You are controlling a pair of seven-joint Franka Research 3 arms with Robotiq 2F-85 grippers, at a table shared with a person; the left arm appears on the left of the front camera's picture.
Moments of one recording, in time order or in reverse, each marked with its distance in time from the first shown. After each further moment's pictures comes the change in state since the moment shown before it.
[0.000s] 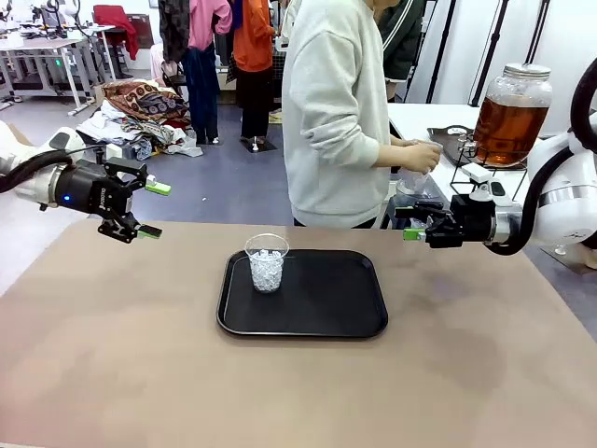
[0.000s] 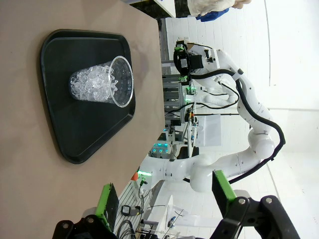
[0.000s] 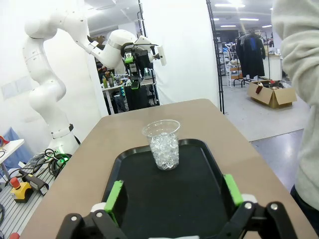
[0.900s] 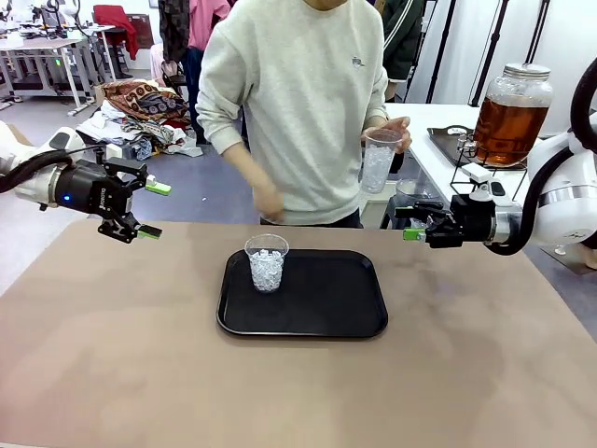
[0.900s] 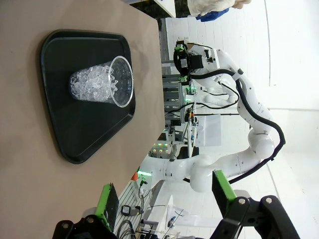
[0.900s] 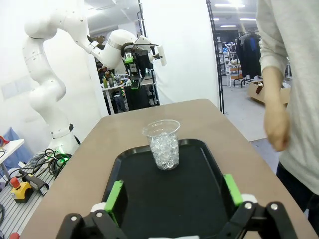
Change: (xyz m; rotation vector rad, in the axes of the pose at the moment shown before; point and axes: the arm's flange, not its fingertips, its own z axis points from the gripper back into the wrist) left arm 0.000 0.000 0.000 0.000 0.000 0.000; right arm 0.000 0.000 0.000 0.000 0.000 0.000
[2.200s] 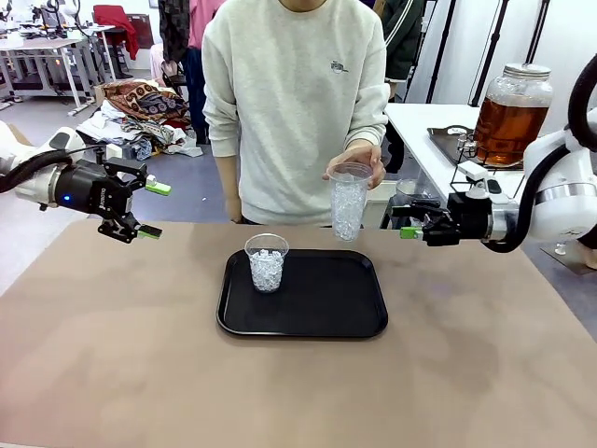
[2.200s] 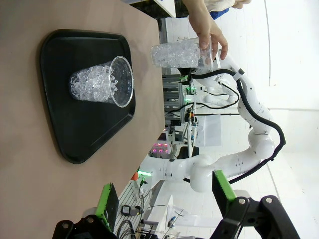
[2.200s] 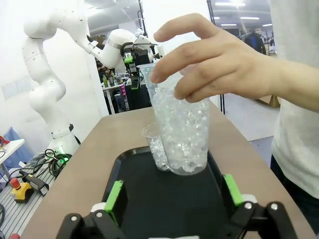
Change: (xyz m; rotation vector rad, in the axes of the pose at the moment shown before) left arm 0.000 0.000 0.000 0.000 0.000 0.000; right arm 0.003 -0.001 -0.002 0.002 0.003 -0.001
